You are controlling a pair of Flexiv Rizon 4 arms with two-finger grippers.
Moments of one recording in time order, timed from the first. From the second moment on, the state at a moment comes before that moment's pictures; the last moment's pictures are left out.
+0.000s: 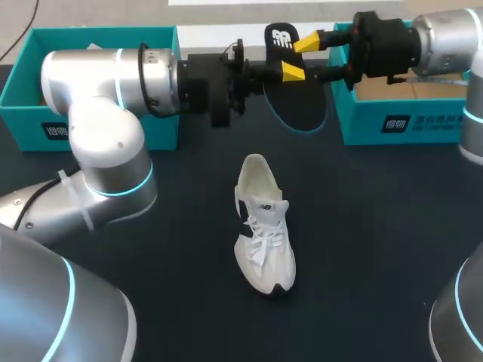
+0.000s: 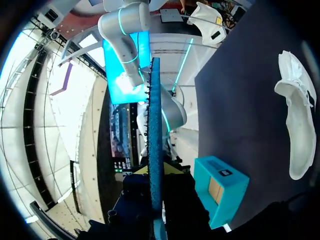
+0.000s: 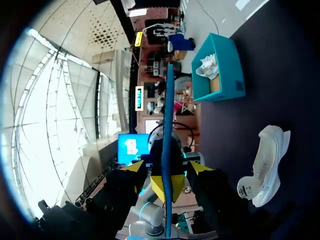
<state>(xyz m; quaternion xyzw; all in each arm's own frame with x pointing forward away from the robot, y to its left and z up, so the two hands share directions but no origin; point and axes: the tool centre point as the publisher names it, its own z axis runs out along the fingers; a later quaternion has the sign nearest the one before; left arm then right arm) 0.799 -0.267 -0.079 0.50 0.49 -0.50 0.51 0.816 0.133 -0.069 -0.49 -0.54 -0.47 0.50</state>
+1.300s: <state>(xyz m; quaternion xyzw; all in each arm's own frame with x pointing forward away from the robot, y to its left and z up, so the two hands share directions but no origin) 0.764 -0.200 -0.063 0.52 0.49 -0.51 0.49 0.753 0.053 -0.057 -0.46 -0.58 -0.48 0.47</state>
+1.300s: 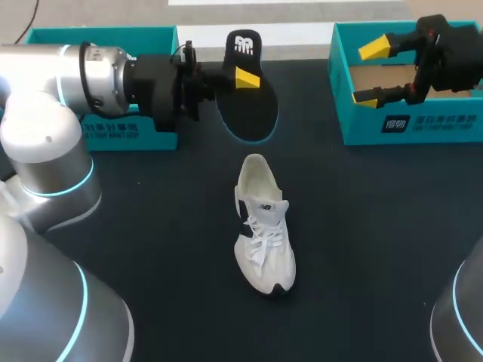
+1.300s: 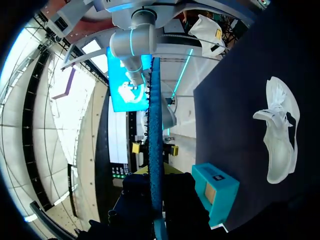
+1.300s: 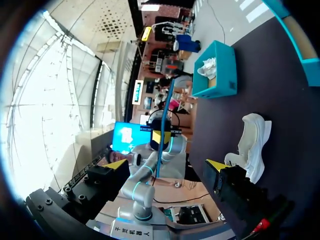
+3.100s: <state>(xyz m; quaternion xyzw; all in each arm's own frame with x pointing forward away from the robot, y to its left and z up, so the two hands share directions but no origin) 0.752 -0.204 -0.080 0.13 0.70 -0.71 -0.03 0.753 0.053 -0.057 -0.46 -0.58 -0.48 0.47</state>
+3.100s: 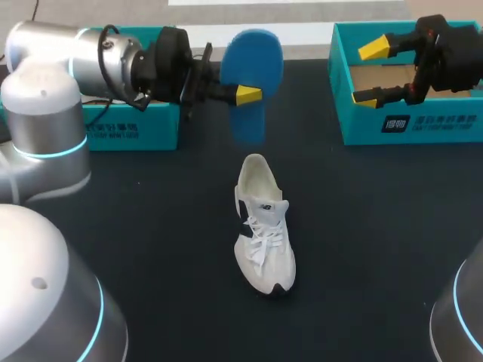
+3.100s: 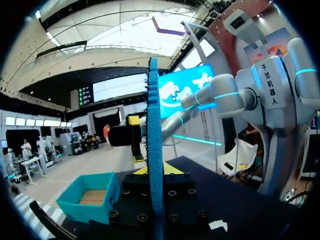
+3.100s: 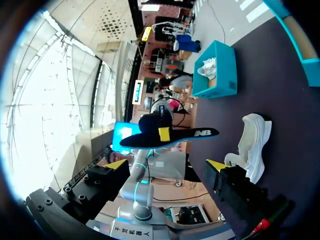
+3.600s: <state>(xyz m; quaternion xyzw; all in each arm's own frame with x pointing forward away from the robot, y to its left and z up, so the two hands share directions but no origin) 0.754 -0.203 -0.076 -0.07 0.65 -0.74 -0.15 0.753 0.053 -0.057 -0.46 -0.58 -0.48 0.47</state>
